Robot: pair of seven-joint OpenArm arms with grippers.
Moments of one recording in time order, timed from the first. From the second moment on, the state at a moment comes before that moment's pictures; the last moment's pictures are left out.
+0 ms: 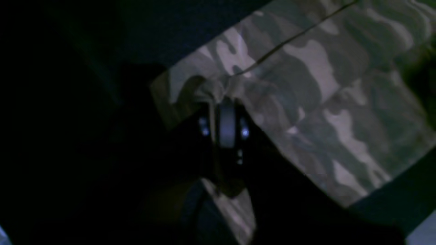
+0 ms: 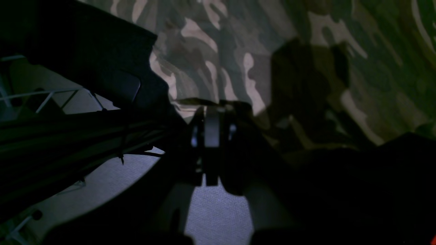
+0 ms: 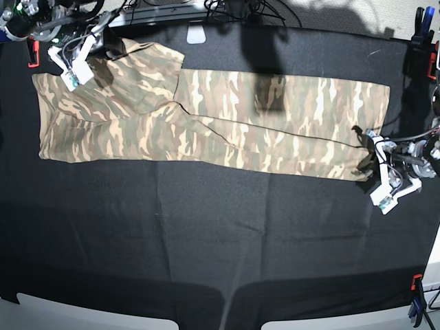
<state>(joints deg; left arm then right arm) -10.5 -37.5 10.4 83.6 -40.0 -36.0 53.5 -39.2 16.5 28.6 119.8 44.3 41.1 -68.1</state>
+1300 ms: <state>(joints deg) -4.1 -37.3 10.4 83.6 -44.4 -40.1 52.8 -39.2 16.6 28.7 119.8 44.3 41.1 -67.4</state>
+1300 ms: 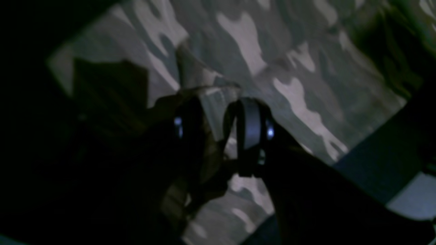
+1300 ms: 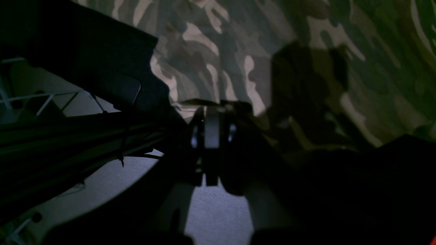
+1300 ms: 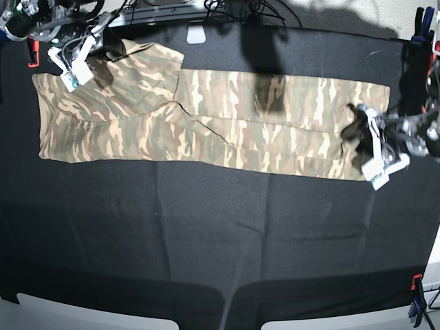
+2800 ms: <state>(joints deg) -4.3 -45.1 10.4 83.6 -57.0 -40.1 58.9 -39.0 16.7 28.8 119.9 12.0 36.4 -60.7</state>
